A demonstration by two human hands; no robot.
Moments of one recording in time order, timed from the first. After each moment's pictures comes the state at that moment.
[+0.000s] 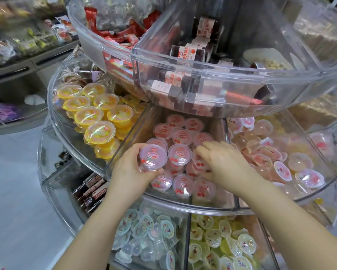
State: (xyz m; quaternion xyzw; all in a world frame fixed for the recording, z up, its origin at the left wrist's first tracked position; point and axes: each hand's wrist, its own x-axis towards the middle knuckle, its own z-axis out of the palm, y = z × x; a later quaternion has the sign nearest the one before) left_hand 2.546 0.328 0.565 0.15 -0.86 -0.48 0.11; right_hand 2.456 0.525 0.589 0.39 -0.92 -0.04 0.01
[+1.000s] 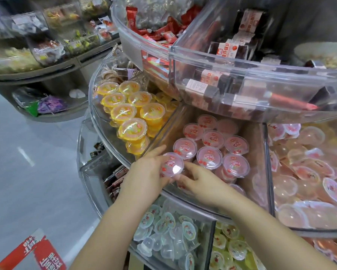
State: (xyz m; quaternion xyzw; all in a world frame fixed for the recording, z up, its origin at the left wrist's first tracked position) left_hand 2.555 0.309 0.572 0.12 -0.96 -0.25 0.04; right_hand 2.485 0.450 0.556 0.28 -0.82 0.38 -0.32
